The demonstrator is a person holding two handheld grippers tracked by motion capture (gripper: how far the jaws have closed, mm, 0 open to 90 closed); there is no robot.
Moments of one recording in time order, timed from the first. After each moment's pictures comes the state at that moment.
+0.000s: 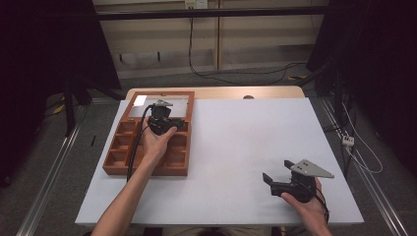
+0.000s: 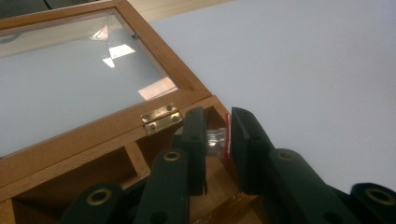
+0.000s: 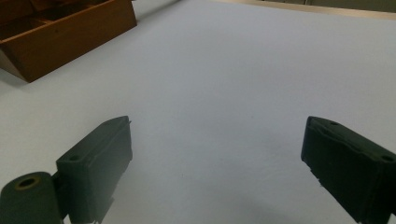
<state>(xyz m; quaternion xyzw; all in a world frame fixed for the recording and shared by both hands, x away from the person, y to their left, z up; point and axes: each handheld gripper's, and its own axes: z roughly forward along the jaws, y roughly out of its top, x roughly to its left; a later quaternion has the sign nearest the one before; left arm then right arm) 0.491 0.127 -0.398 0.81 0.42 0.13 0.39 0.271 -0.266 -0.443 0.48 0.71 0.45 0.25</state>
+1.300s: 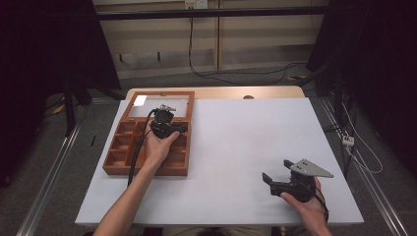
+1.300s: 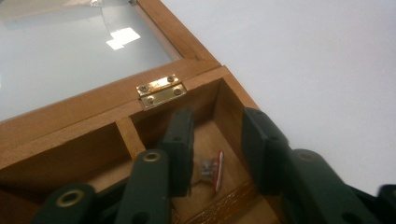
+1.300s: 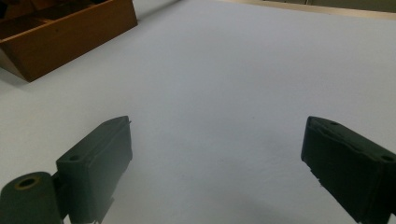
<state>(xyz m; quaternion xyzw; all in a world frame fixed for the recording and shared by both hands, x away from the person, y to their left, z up) 0.493 0.125 -0.417 0.81 0.43 0.12 0.37 0.272 -0.265 -0.443 0.48 0.71 0.45 0.25</state>
